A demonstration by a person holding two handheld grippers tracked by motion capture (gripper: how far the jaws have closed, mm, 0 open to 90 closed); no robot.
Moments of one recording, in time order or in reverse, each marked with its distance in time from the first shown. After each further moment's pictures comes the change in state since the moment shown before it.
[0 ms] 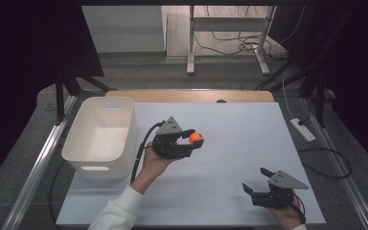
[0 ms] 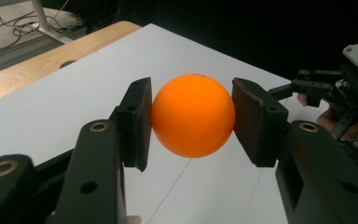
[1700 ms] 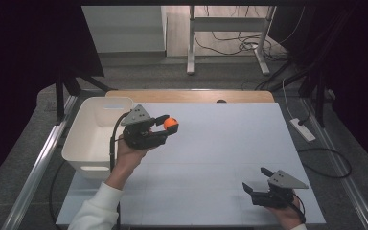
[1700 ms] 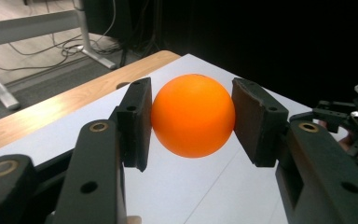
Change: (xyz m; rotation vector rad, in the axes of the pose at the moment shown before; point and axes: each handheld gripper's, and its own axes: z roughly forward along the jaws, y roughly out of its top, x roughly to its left) left arm 0.030 0.009 -0.068 -0.087 0.130 -0.037; right arm 0.000 0.001 0.000 0.000 -0.009 0.000
